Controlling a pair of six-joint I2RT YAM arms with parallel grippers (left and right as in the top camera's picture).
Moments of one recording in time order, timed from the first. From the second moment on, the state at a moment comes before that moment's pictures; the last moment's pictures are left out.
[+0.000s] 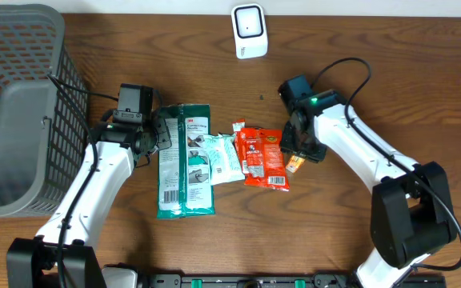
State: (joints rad) left arm -0.13 1.48 0.99 -0.66 -0.03 -0.38; right arm 0.41 1.84 1.30 -1.00 0.06 0.79
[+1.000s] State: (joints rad) left arm -0.13 1.48 0.99 -0.66 -0.03 -0.38; right arm 0.42 1.84 1.25 -0.94 0.13 0.72
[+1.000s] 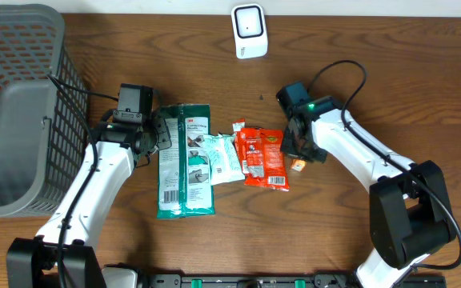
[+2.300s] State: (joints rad) left arm -0.13 1.48 0.99 -0.66 -0.03 -0.38; right arm 0.10 1.84 1.25 -0.91 -0.16 0.22
